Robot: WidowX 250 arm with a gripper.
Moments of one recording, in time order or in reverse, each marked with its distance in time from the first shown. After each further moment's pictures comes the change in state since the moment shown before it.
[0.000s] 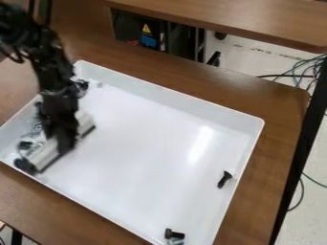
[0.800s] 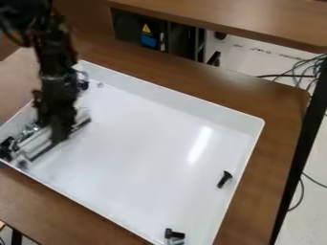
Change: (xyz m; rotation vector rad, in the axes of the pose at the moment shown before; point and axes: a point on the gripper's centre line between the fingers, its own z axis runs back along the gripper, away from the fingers) arm 0.025 -0.044 0.033 0.011 0.023 -0.122
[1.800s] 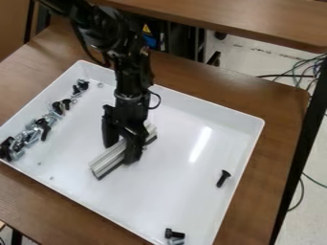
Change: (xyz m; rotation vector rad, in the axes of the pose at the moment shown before) arm 0.052 -0.093 -0.009 0.022 -0.019 -0.136
